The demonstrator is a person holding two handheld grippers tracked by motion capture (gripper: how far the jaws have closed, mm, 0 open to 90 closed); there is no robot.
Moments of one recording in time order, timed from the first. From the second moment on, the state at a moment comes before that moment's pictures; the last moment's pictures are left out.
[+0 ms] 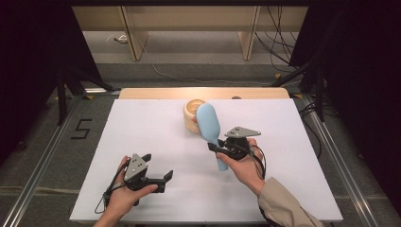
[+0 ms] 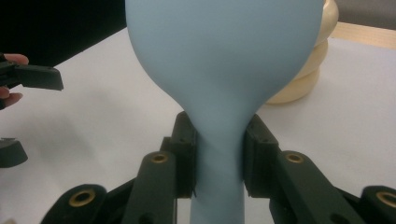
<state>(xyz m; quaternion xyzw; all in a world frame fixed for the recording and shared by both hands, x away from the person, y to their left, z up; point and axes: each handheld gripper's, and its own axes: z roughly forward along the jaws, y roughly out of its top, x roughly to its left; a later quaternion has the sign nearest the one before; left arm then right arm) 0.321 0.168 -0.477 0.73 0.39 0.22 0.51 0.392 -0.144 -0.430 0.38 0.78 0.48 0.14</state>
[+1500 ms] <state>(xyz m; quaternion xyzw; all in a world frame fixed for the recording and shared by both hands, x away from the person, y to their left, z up) 0.350 0.063 -0.467 0.76 0.33 0.13 0.54 0.386 -0.122 -0.427 0.37 0.77 0.51 0.14</state>
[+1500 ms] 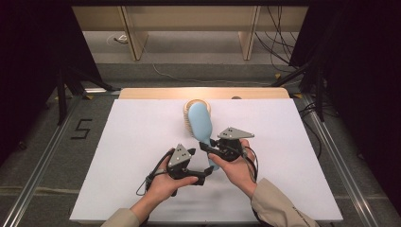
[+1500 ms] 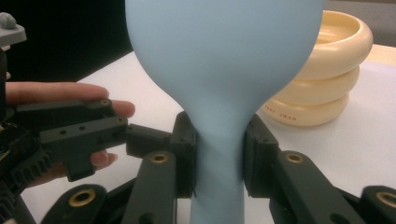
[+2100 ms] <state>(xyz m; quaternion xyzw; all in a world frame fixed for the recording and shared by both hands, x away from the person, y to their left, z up) 0.355 0.061 -0.472 0.76 0.31 0.15 0.55 0.384 -0.119 -0.428 0.36 0.77 0.51 0.14</state>
